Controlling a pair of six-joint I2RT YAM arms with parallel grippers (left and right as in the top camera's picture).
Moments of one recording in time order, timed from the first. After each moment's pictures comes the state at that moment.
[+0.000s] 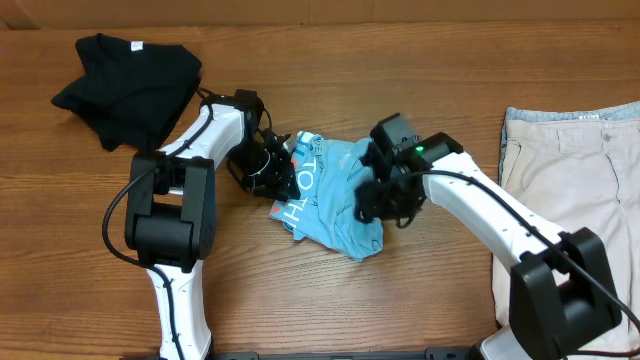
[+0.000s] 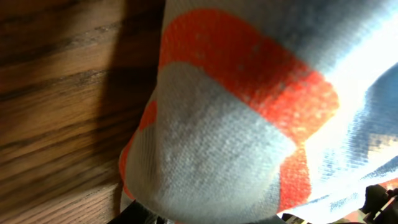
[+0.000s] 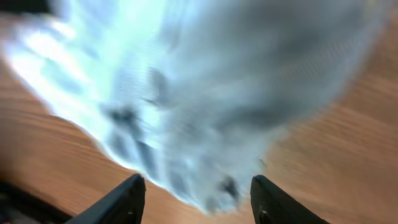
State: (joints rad) left arm -0.19 2.21 1.54 -1.13 0.58 0.02; right arm 0.47 1.73 1.22 -0.93 -0.33 0.25
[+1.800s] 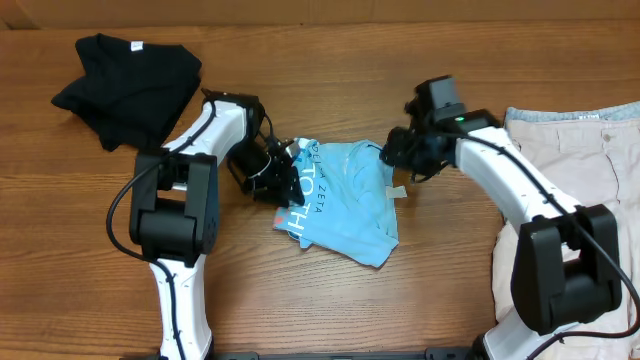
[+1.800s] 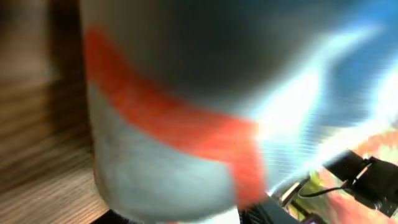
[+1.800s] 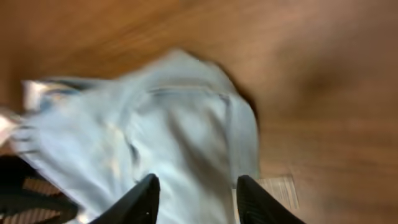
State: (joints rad) left arm -0.19 2.25 1.62 -1.29 0.64 0.11; right arm 0.23 1.82 1.29 -0.67 -0.35 0.43
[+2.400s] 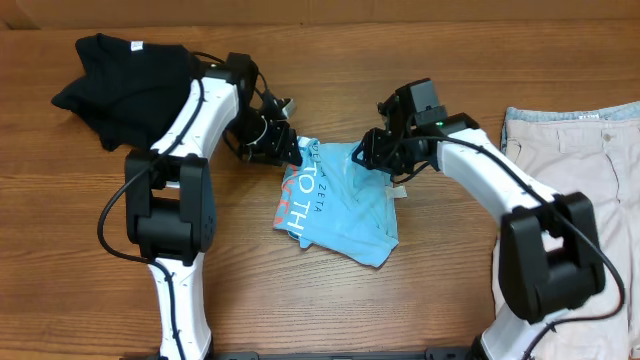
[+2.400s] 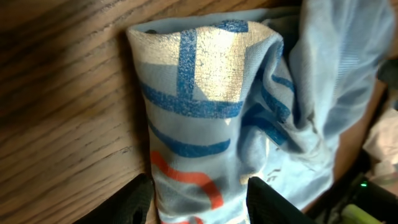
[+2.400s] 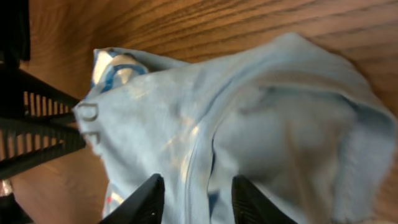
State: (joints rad) left arm -0.18 2.25 1.81 -1.21 0.54 0.12; right arm 0.31 1.90 1.28 -0.55 -0.49 0.46
